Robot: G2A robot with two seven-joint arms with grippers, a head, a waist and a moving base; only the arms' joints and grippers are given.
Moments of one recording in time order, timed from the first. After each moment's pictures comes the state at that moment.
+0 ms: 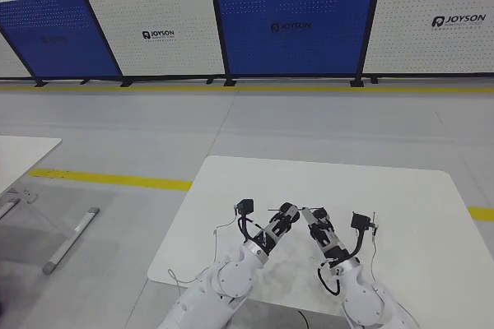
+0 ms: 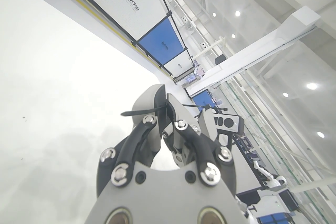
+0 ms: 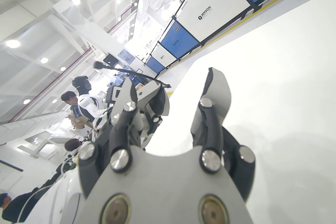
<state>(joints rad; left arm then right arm) 1.40 -1.32 -1.02 -1.47 0.22 -0.26 0.09 -1.38 -1.35 1.02 -1.41 -0.42 -0.34 -0.09</state>
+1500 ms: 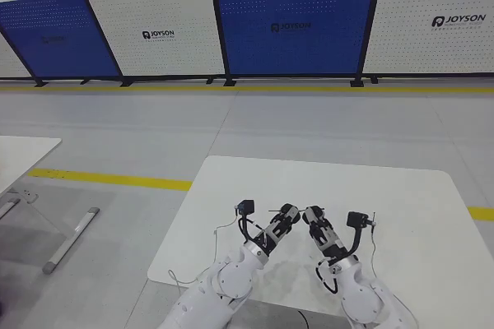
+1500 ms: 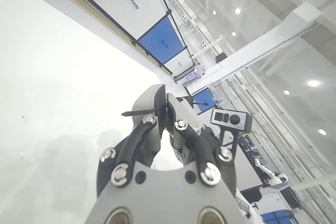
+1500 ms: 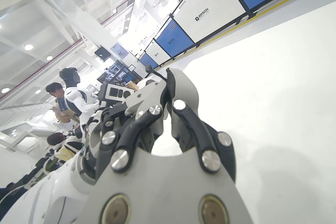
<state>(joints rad) 1.40 -1.33 -1.02 -1.47 0.24 -0.27 0.08 -1.36 -1.36 1.01 -1.41 -0.52 -0.32 -0.10</state>
